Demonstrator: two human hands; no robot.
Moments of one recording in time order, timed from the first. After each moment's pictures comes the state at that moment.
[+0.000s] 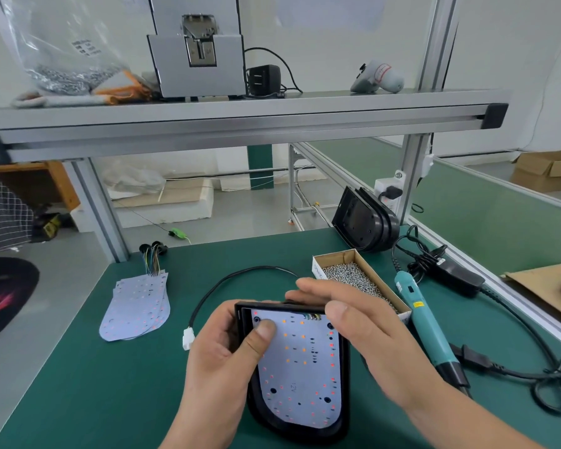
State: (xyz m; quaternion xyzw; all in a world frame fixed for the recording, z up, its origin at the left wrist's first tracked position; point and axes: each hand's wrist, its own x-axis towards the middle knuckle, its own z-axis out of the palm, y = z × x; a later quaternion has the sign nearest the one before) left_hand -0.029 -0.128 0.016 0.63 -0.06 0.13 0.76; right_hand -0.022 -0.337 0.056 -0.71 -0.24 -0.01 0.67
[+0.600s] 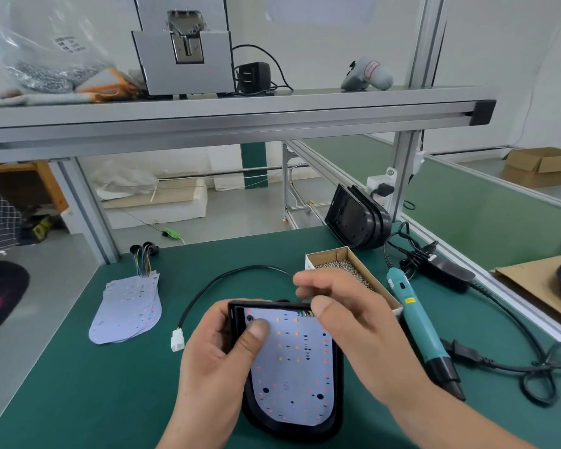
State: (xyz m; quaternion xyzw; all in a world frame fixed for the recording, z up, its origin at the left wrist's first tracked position) left_hand -0.032 -0.135 0.021 0.64 -0.06 0.15 0.75; right_hand -0.026 -0.327 0.062 -0.71 -0.20 -0.10 0.66
